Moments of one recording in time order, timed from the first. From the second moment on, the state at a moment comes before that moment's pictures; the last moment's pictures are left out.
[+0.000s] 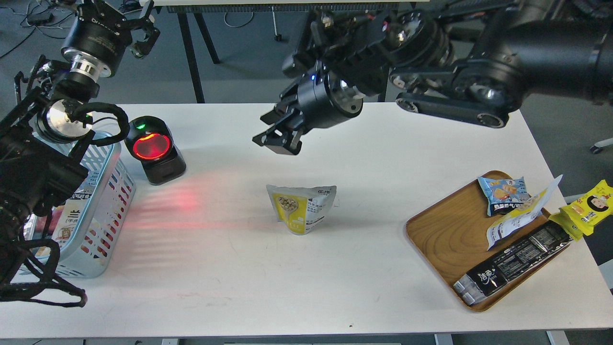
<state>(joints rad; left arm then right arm) -0.95 0.35 -0.92 -0.53 -0.01 -0.49 -0.24 1.93 -0.26 -0.44 1.14 -1.26 0.22 0.49</state>
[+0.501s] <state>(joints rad) -1.05 0.39 -0.81 -0.56 0.20 -0.49 -0.14 1.70 -0.64 -0.22 1.09 -0.76 0.27 0.49</state>
